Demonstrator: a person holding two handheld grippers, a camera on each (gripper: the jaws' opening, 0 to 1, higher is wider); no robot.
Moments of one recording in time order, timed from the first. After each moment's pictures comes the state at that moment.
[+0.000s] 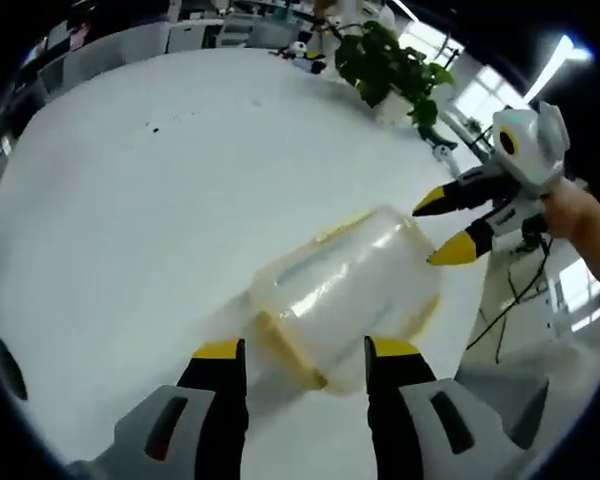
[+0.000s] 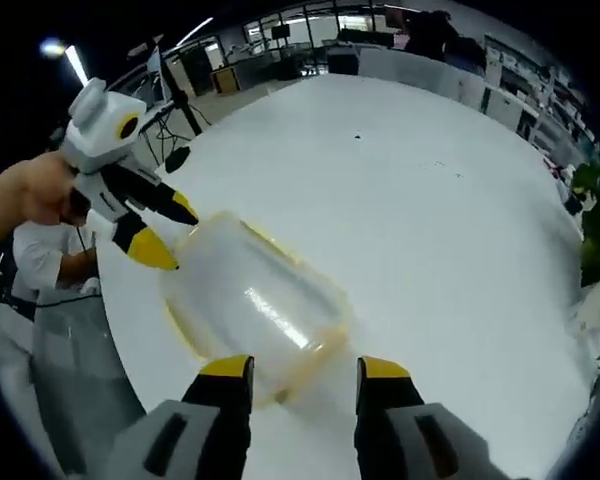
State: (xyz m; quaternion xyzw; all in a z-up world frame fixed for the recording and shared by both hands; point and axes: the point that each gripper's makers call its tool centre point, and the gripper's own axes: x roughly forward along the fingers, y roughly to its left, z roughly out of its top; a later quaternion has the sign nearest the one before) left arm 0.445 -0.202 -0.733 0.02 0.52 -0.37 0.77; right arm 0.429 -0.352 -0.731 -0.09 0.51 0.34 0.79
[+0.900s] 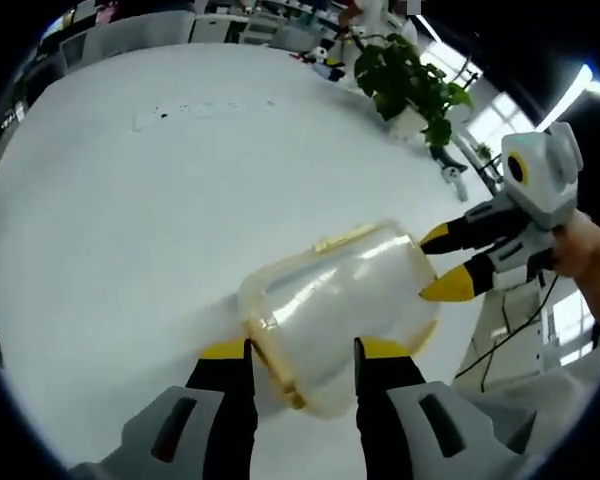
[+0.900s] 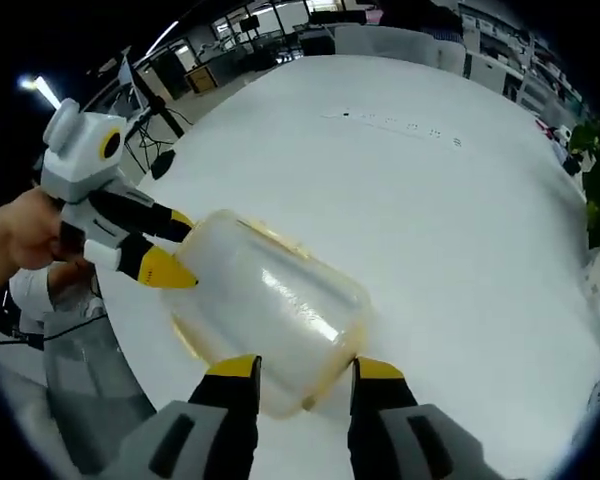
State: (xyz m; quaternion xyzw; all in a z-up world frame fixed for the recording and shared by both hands) left arm 0.444 -0.218 -0.738 -0.03 0.52 -0.35 0.78; right arm 0.423 -0.337 -0.736 -0.05 0.55 0.30 0.78
